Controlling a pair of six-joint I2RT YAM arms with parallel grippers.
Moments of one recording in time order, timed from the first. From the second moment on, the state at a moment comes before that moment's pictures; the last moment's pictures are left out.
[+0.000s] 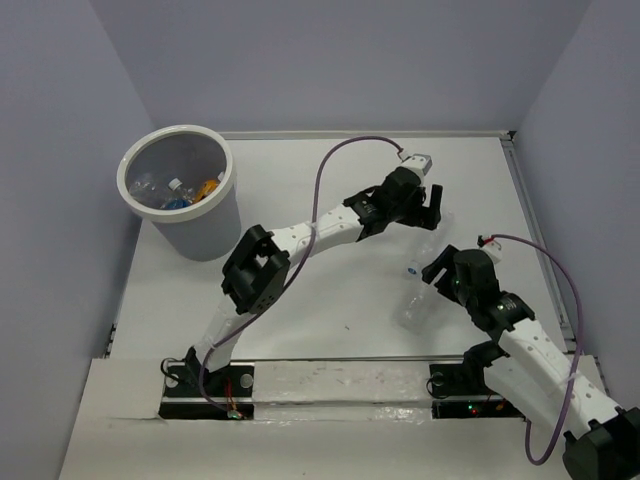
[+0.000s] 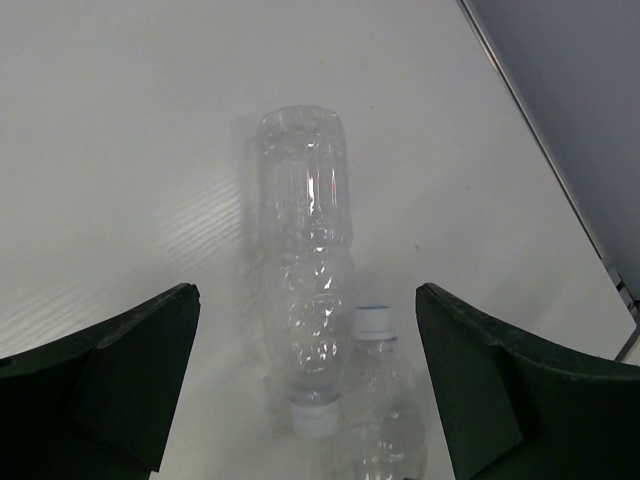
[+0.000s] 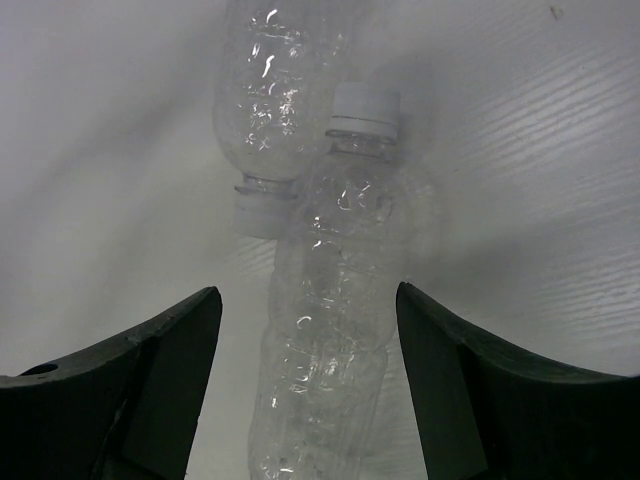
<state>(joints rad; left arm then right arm) -0.95 2.11 1.80 -0.16 -0.06 -0.51 0.39 0.67 0.43 -0.46 0.30 0.84</state>
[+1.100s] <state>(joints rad) -0.91 2.42 1.98 -0.21 0.00 -0.48 0.39 0.71 0.34 -0.40 0.21 0.94</state>
